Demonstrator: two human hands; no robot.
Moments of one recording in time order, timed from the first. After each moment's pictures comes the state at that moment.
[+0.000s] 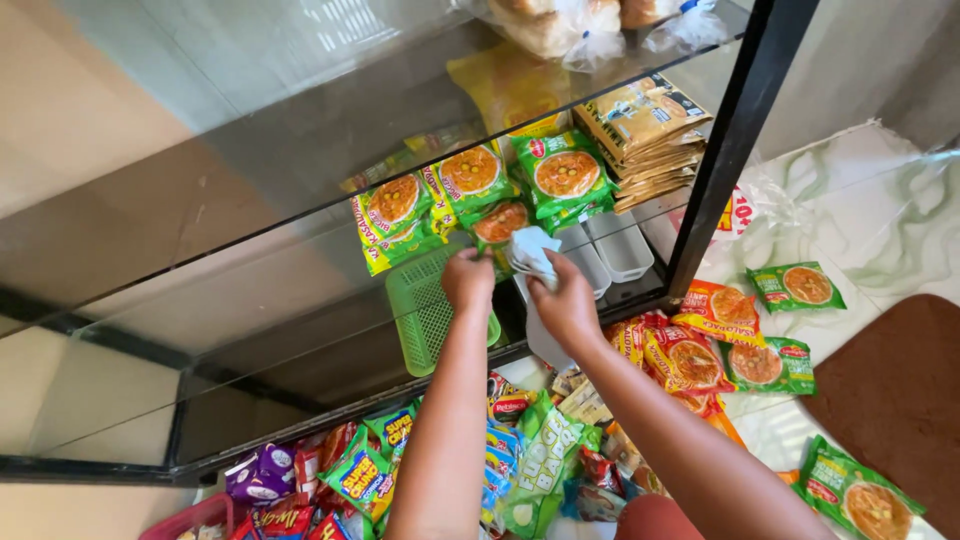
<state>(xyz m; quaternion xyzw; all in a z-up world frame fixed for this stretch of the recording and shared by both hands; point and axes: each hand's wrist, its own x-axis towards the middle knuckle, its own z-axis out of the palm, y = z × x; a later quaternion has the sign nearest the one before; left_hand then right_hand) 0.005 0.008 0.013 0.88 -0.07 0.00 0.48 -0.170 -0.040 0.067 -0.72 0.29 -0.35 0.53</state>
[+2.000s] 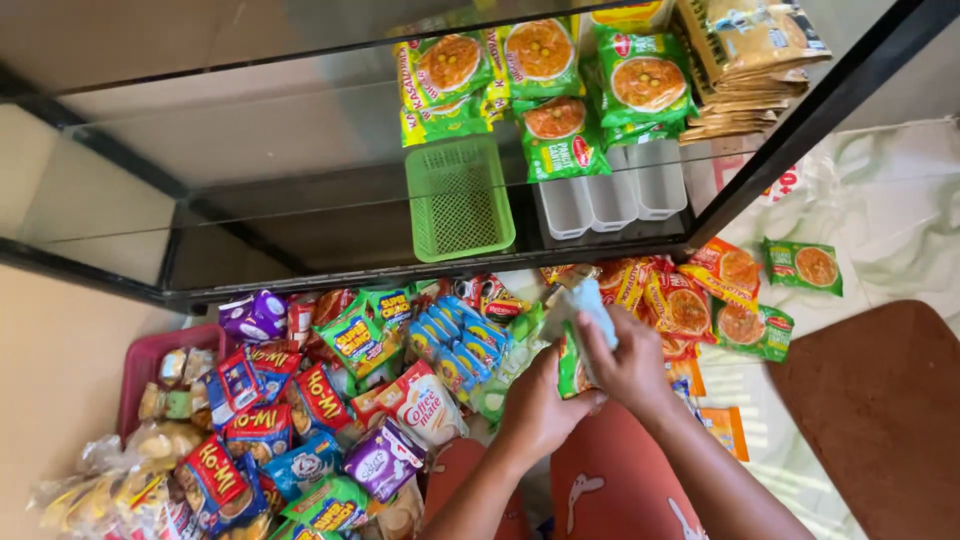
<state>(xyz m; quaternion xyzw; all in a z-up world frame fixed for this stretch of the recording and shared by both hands) -0.287 0.178 0.082 0.82 -0.26 -0.21 0.47 -0.326 0.023 0.057 -0.89 0.18 -0.21 0.37</state>
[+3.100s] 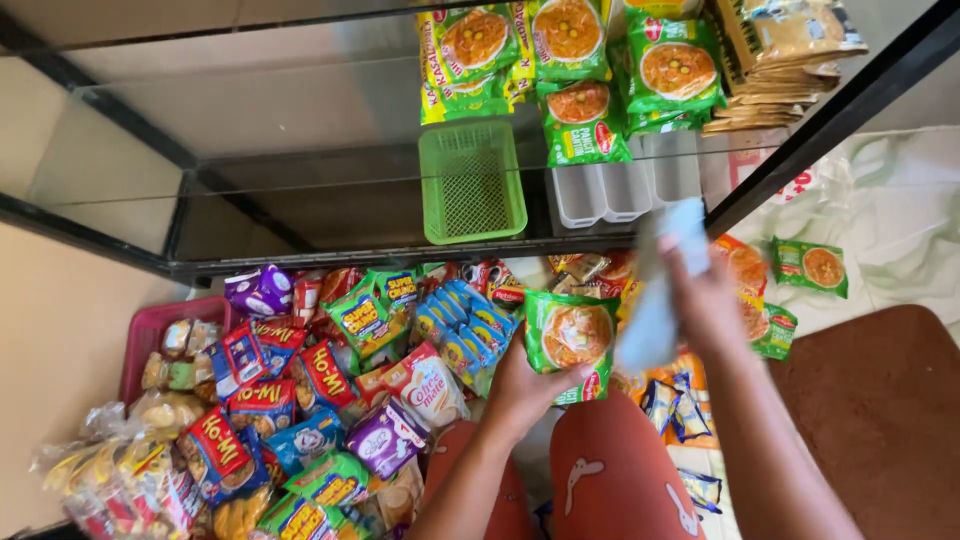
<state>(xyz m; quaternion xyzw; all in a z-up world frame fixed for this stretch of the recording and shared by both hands) -0.279 0.198 0.051 0.64 -0.20 -0.23 0.71 -0.311 -0.064 0.054 -0.78 0.28 -0.28 0.49</state>
